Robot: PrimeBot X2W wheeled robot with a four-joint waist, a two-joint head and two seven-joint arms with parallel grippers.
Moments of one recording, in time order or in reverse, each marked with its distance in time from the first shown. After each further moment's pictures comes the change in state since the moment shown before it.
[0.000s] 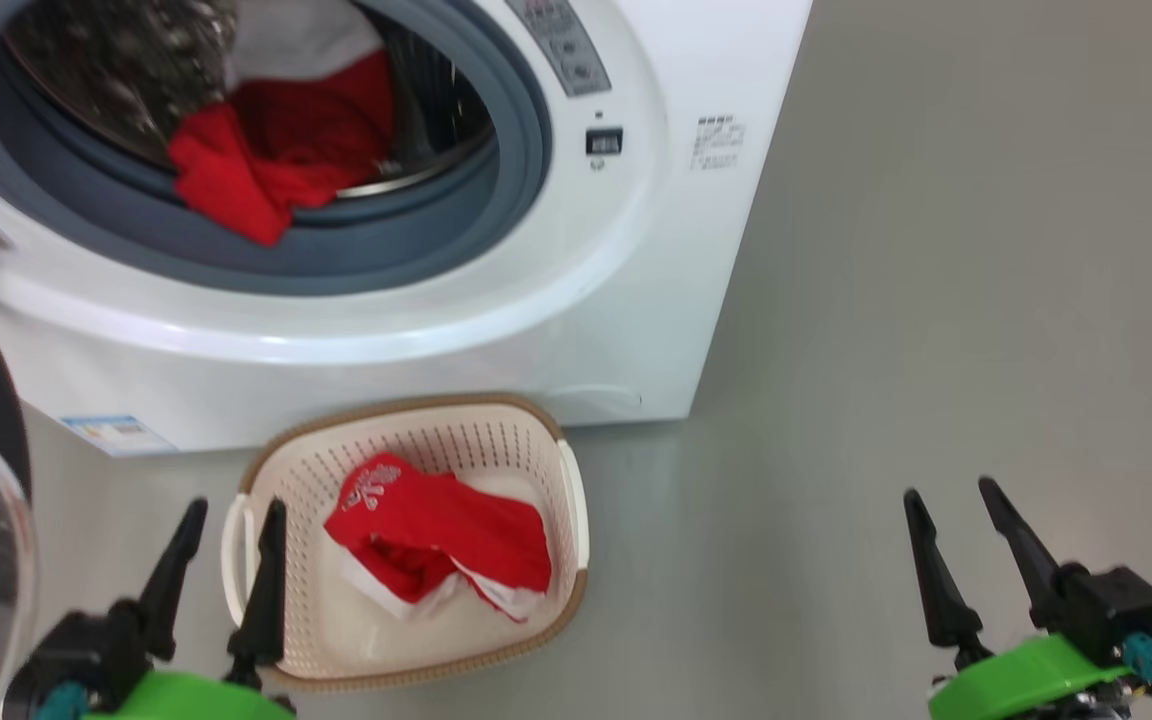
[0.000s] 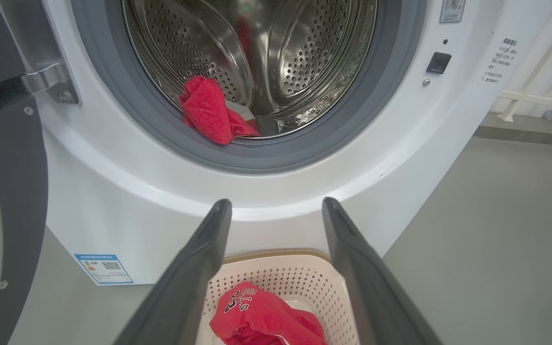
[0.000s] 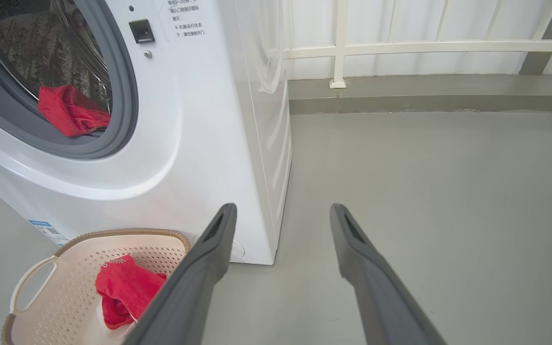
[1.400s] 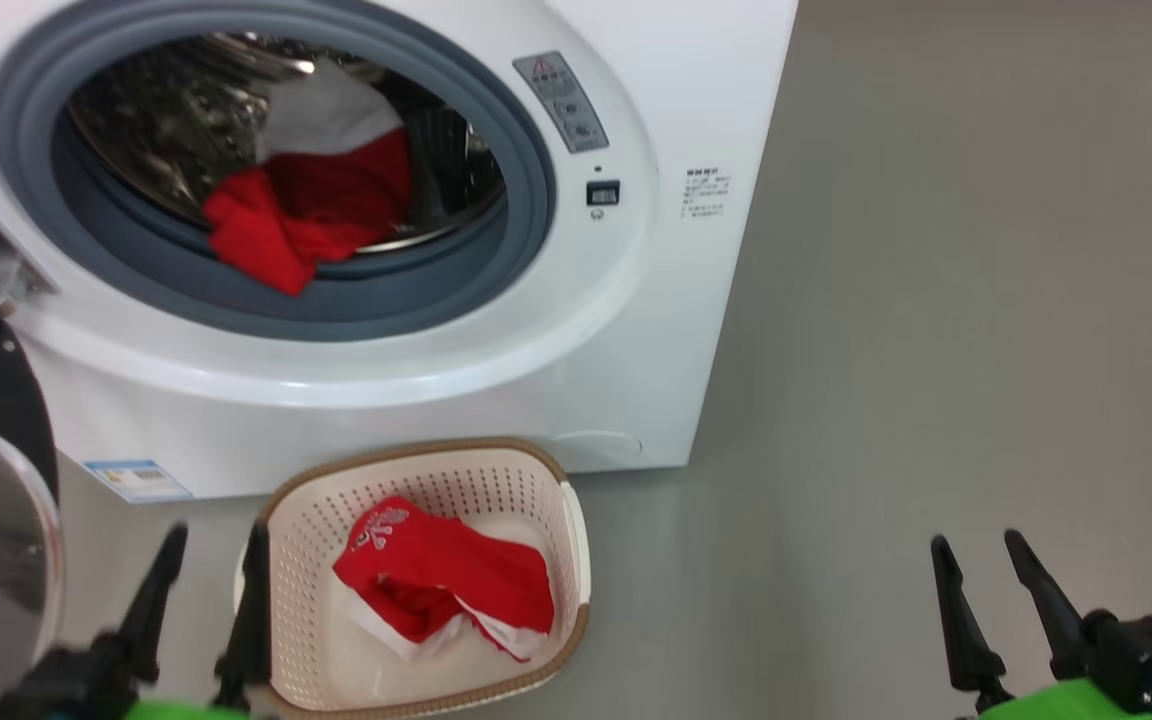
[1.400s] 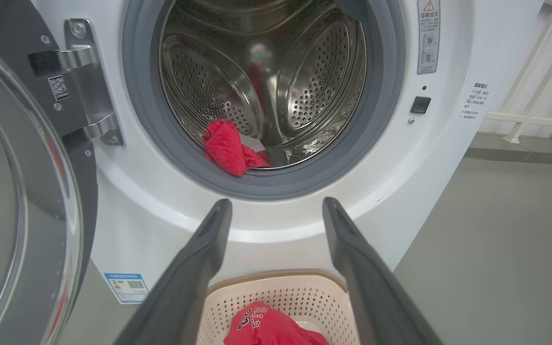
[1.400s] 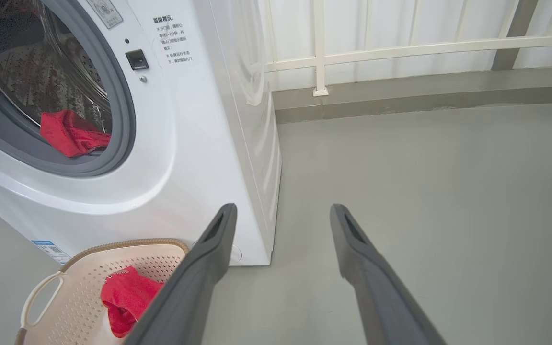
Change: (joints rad) left arm 0.127 -0.032 0.067 -0.107 0.060 0.000 0.000; right arm 0.112 0.011 -0.043 -0.016 0.052 0.000 0.000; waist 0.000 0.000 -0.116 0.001
